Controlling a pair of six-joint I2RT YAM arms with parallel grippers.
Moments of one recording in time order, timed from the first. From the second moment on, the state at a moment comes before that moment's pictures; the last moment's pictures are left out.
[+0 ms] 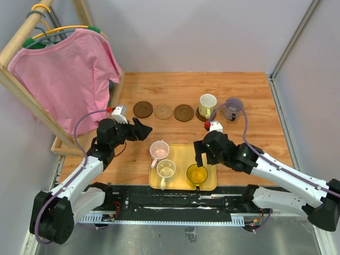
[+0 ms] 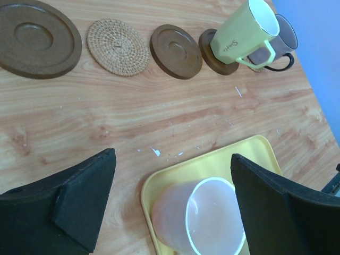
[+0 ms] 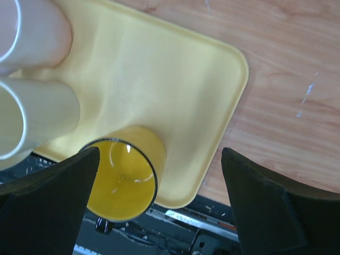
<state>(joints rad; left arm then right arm) -0.27 0.96 0.46 0.22 0.31 -0.46 0.93 1.00 0.86 -0.77 0.32 0.54</state>
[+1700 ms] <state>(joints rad) -0.33 0.79 0.34 0.16 0.30 -0.53 1.44 1.14 0.71 -0.94 0.43 1.01</state>
